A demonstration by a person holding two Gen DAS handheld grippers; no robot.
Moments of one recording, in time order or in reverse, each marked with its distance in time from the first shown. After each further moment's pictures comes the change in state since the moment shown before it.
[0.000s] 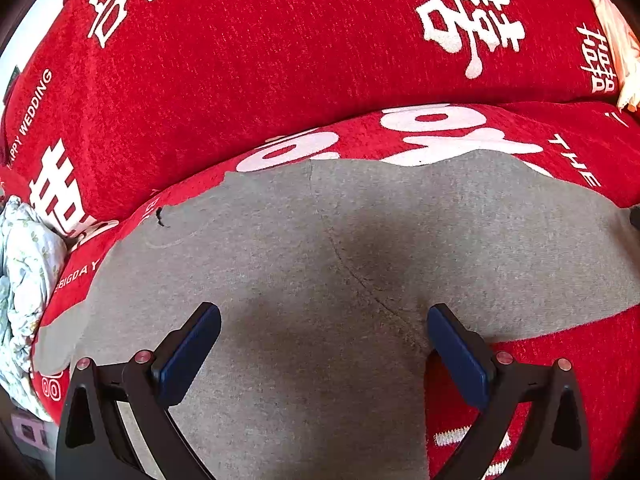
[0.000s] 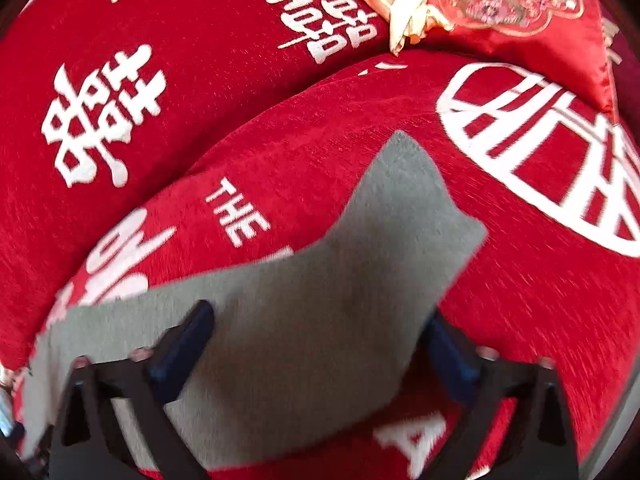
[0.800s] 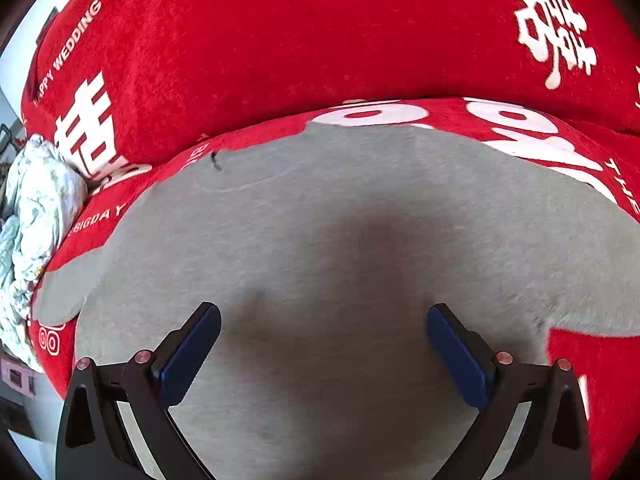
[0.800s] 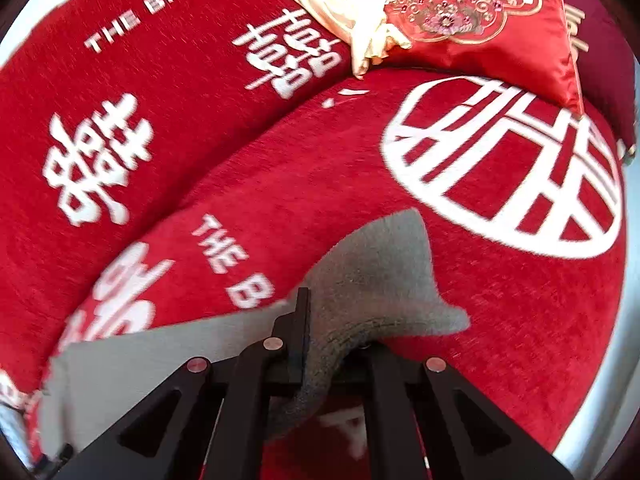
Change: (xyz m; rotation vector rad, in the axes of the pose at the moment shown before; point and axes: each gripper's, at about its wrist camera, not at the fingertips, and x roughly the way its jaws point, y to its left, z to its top) left arm 0.020 0.074 -0.025 -0.163 0.081 0.050; right arm -0.058 -0.025 0.022 0.093 -0.066 0.014
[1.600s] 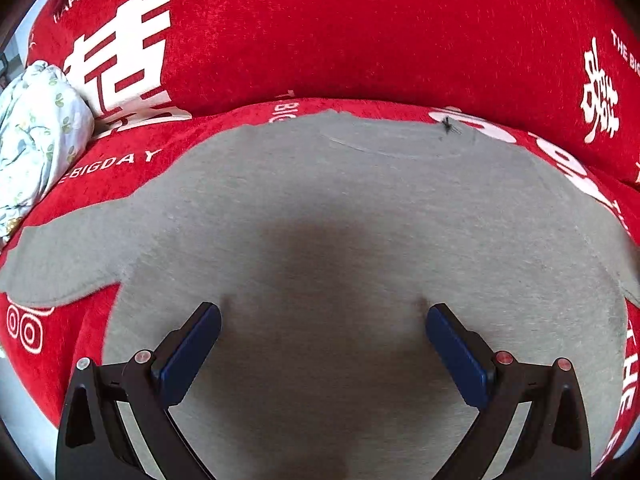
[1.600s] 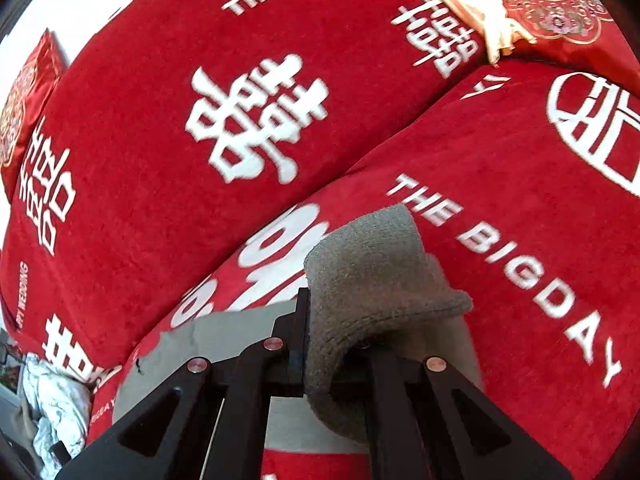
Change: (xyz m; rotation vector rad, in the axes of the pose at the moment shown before) left arm 0.037 0.173 -0.031 -0.123 -0.009 -0.174; right arm -0.018 0.142 -0.049 -0.068 0.032 0.283
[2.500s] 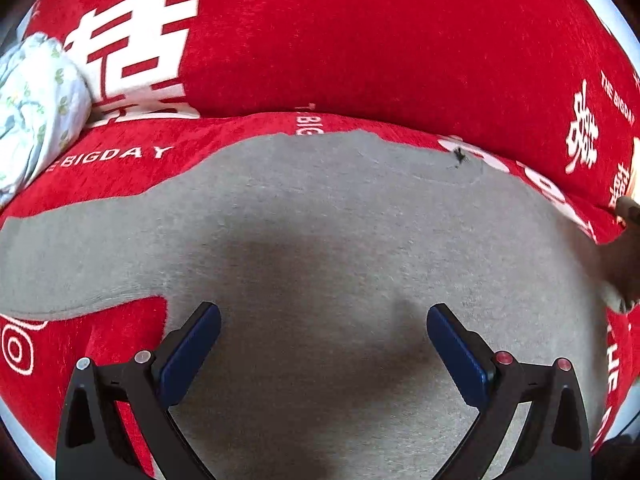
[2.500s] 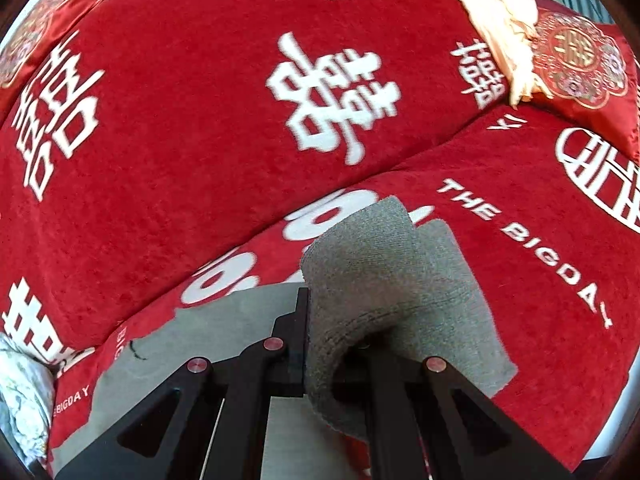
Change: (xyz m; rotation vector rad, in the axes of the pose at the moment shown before) left arm -0.004 0.069 -0.003 -0.056 -0.053 -0.142; right arm 0.004 0.145 -0.048 -0.139 -0.022 -0.176
